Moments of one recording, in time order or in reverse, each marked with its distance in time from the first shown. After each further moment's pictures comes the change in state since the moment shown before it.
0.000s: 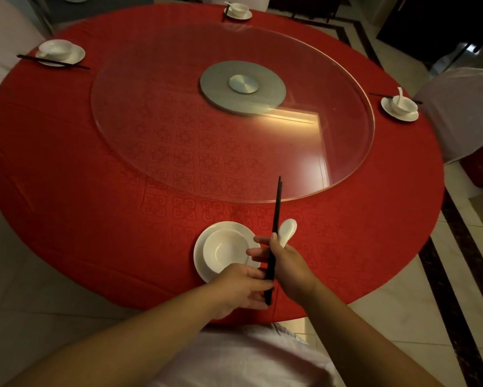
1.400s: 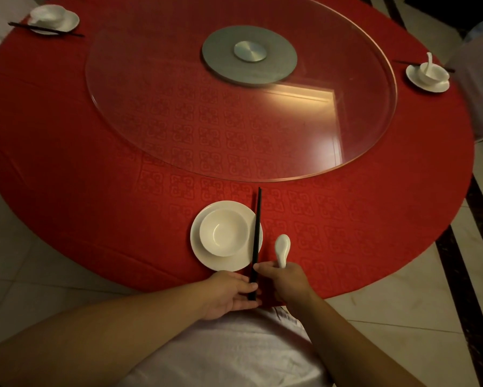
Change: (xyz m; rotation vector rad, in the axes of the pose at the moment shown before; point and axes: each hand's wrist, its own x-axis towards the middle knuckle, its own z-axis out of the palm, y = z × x) left_hand 0.032 -0.066 -0.015 -0.346 0.125 -0.252; right_hand -0.006 0.075 -0.008 0.056 0.206 0.344
